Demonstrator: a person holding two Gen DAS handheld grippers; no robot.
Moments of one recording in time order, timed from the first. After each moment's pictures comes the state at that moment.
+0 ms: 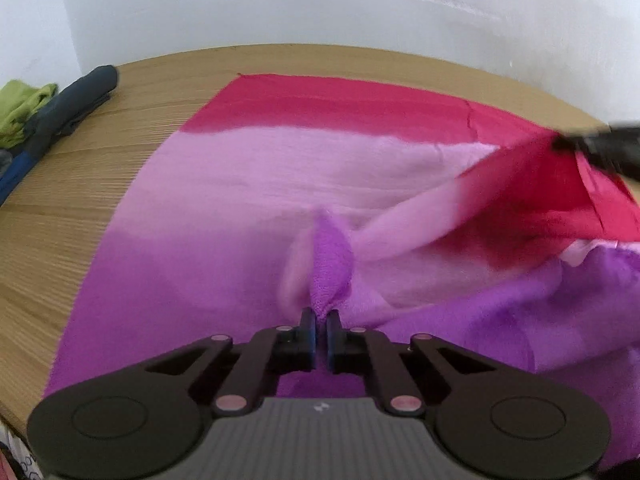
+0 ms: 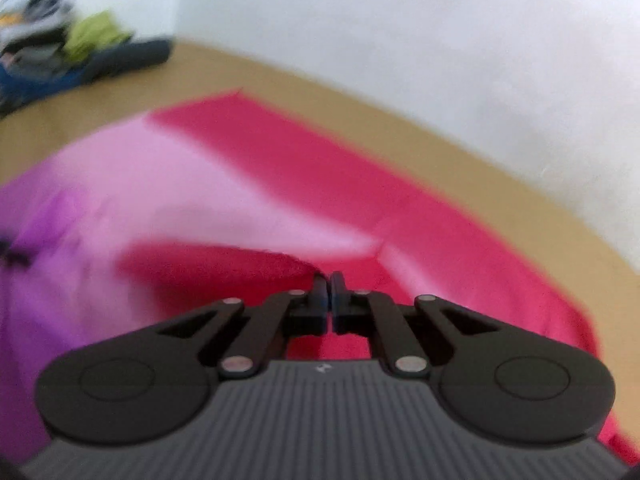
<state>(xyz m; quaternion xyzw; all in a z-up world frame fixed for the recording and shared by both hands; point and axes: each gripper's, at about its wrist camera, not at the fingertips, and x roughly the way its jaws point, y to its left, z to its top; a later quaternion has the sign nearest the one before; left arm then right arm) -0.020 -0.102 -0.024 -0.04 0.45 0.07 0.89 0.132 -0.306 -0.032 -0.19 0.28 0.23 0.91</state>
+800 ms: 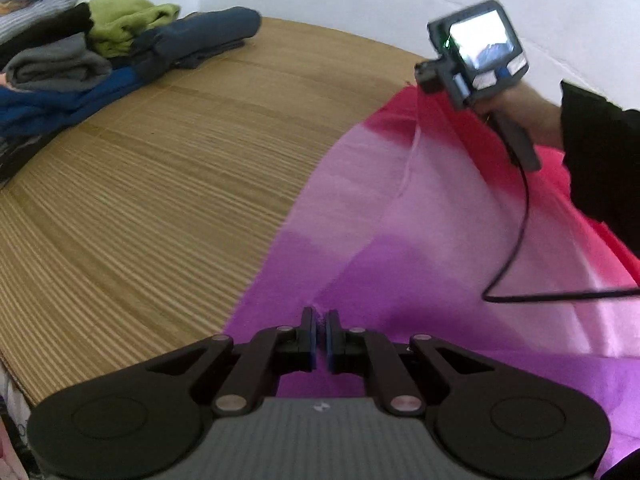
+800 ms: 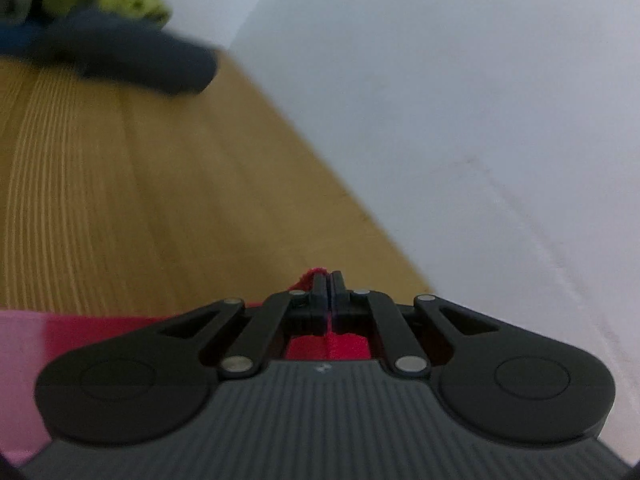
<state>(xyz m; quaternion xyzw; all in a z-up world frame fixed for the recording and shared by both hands) -0.010 0.069 -0.048 -0.16 0.45 0.16 0.86 0.368 0.110 -0.145 -0.37 0.14 0.29 0.87</state>
